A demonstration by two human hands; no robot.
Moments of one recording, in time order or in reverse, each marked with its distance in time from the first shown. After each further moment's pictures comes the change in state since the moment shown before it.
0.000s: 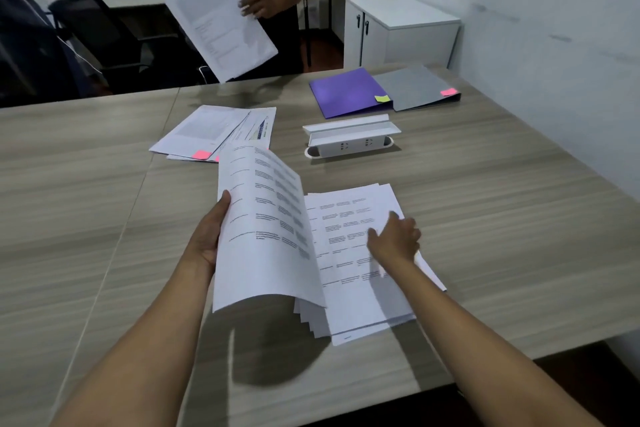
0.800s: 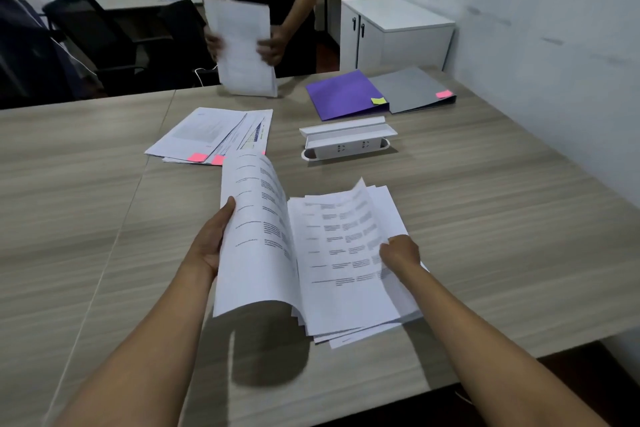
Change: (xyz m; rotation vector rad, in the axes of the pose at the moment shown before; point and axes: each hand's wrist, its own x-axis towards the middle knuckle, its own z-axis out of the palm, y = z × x) left_hand 0.009 -0.007 -0.003 0.017 0.017 -0.048; right_hand 0.011 0.030 0.001 0.266 -0.159 0.141
